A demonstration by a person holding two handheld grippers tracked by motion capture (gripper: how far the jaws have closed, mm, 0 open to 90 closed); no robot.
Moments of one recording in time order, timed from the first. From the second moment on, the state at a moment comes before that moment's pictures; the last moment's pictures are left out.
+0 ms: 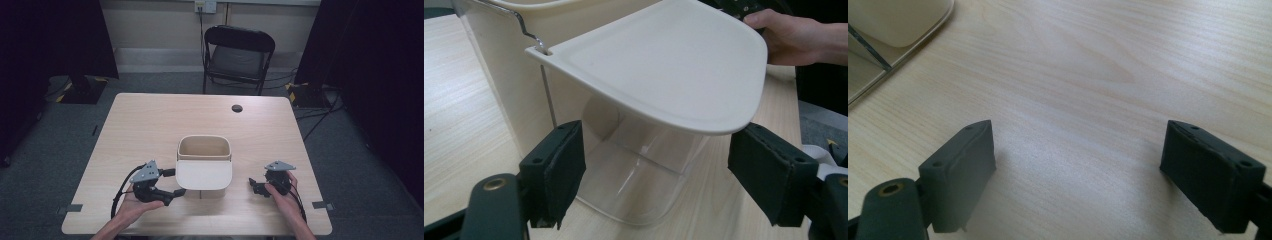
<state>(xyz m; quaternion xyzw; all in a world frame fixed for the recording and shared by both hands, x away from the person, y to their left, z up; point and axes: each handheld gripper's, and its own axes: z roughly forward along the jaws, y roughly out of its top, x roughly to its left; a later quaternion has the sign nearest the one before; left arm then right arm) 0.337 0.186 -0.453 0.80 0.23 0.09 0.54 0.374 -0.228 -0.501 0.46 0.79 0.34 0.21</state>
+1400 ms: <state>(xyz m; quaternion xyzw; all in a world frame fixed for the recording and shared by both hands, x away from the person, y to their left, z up) 0.333 0.191 -0.441 0.78 0.23 0.09 0.57 0.374 -0.228 -0.501 0.46 0.79 0.34 0.21</state>
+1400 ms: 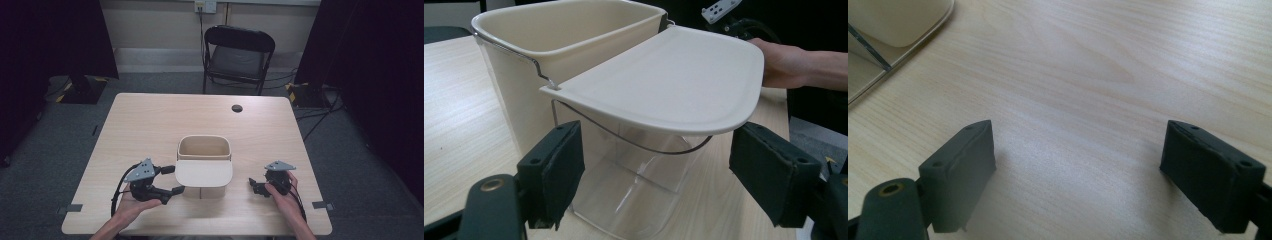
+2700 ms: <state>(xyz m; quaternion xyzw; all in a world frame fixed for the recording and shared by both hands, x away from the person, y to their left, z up) 0.332 0.192 -0.432 0.76 0.25 0.10 0.59 0.374 -0.228 -0.500 0.46 0.79 0.34 0.21</state>
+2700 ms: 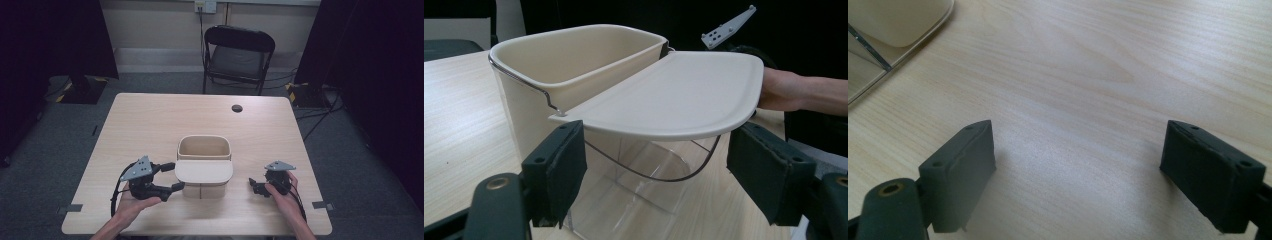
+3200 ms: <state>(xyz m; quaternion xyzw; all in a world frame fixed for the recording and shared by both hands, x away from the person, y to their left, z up) 0.336 0.191 -0.429 0.76 0.24 0.09 0.59 0.374 -0.229 -0.500 0.46 0.79 0.34 0.21</state>
